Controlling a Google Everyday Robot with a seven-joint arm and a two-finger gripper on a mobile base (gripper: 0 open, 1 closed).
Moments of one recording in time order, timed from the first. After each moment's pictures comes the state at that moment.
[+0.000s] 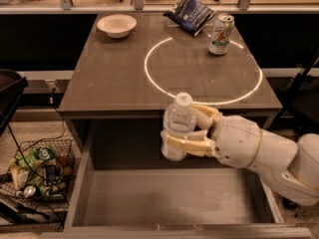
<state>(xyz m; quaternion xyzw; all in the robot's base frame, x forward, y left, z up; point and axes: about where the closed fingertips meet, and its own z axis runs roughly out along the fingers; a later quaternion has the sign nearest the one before) 0.428 -0.046 0.902 -0.40 0.52 0.37 0.66</state>
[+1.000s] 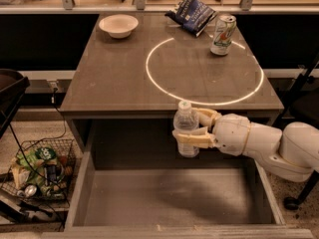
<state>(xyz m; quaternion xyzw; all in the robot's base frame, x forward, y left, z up) 0.500 -0.079 0.810 -0.42 0.59 0.32 0.60</state>
